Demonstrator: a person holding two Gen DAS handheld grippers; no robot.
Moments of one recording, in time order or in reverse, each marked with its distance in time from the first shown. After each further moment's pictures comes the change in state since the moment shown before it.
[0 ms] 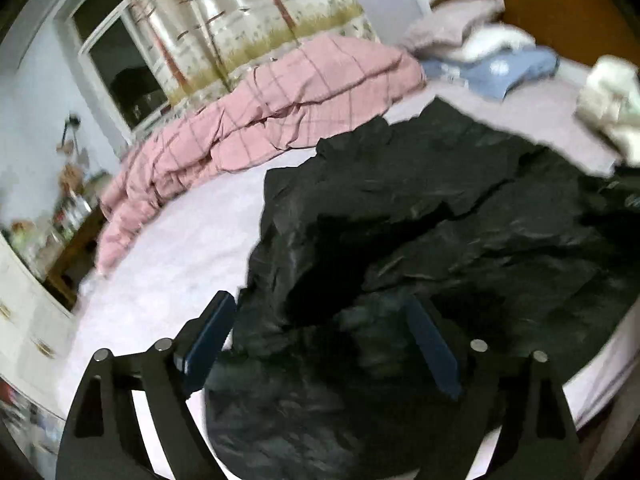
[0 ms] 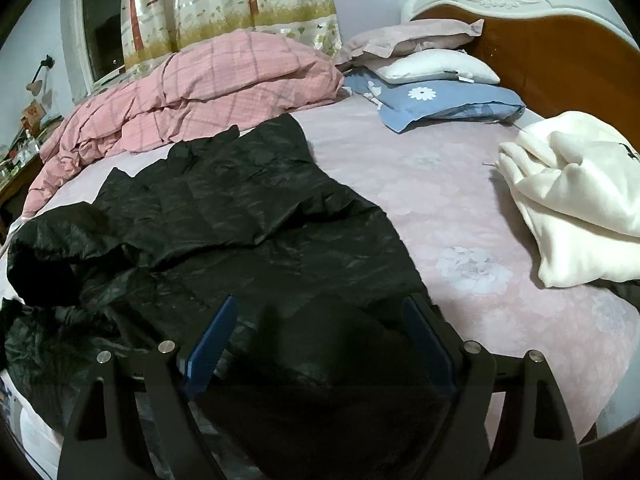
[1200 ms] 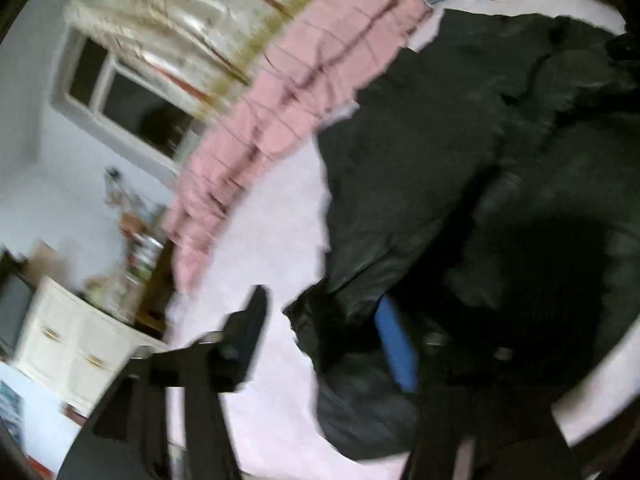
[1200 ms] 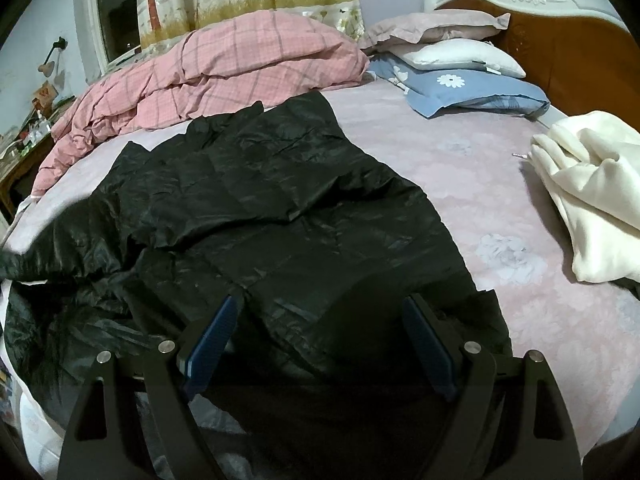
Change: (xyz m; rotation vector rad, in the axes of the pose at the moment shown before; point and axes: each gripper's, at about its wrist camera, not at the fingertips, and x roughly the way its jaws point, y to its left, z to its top) left arm 0.025 -0.006 -0.045 0.302 0.126 0.297; right arm 0.012 0.023 -0.007 -0.052 0.042 0.037
